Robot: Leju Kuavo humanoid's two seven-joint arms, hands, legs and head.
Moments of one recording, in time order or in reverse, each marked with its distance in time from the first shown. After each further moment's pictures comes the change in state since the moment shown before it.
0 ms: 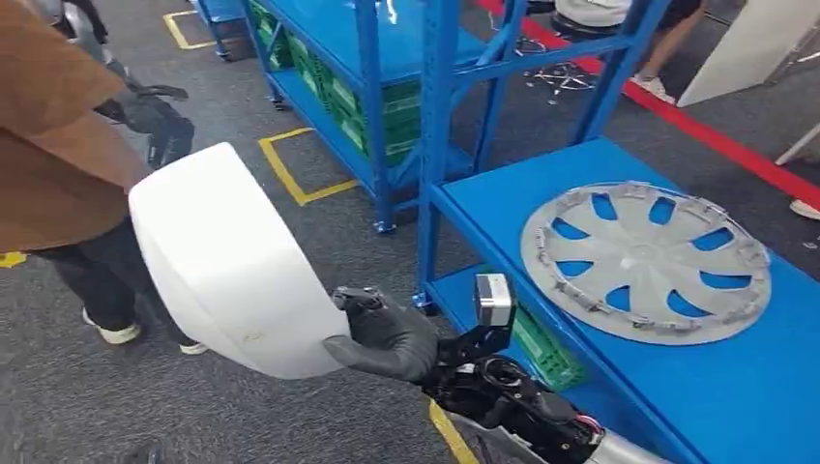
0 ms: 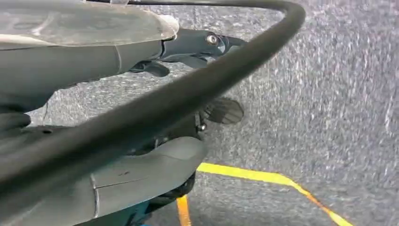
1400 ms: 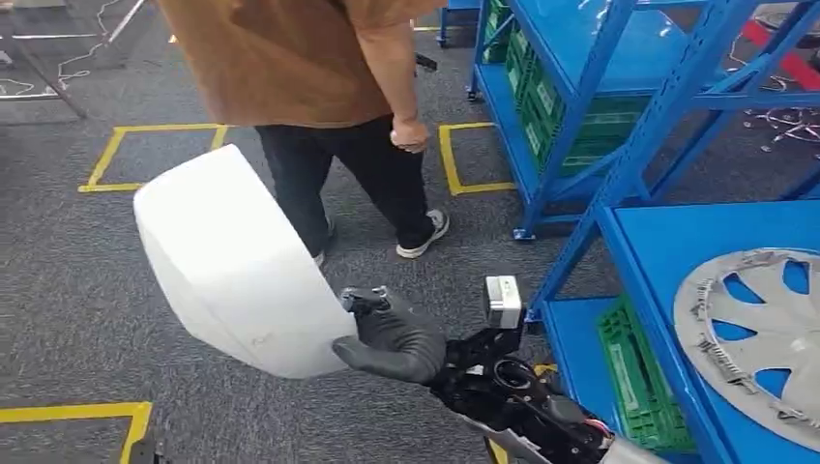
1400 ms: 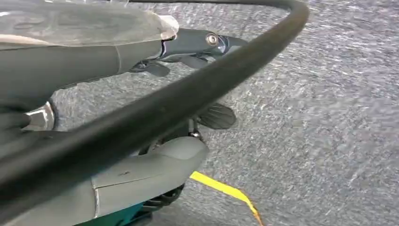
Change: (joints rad) left arm -0.002 0.001 0.000 0.000 0.007 -0.005 -0.008; right arm -0.012 -0.001 0.022 0.000 -0.006 -0.002 0.009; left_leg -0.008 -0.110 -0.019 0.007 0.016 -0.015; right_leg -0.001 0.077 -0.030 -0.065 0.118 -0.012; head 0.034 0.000
